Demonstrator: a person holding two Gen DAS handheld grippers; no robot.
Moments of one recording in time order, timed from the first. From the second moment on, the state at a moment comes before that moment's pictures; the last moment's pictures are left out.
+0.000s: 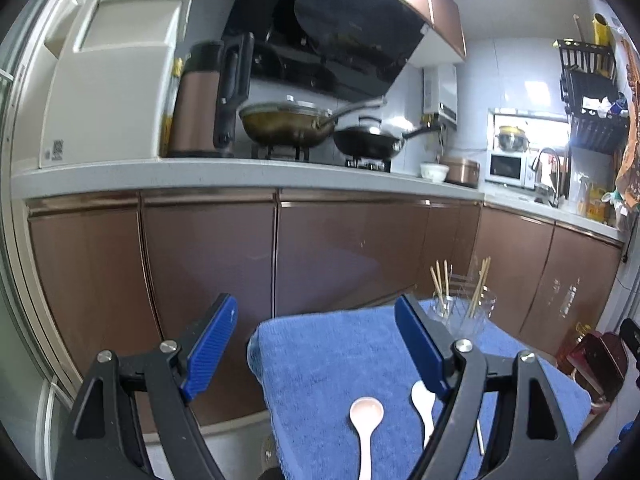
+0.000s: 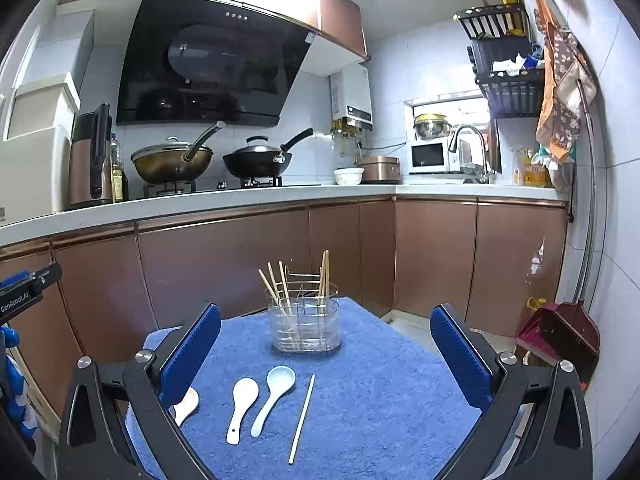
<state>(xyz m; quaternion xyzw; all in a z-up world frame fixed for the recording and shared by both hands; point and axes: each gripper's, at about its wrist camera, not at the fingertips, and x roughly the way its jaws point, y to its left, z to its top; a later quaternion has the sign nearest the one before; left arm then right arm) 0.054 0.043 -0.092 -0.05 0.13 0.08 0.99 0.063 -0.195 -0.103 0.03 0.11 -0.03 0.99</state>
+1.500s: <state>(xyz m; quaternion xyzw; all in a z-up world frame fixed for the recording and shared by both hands) 0.246 0.068 -0.287 -0.16 0.48 -0.20 0.84 0.322 -0.200 -0.280 0.14 0.44 0.23 0.85</state>
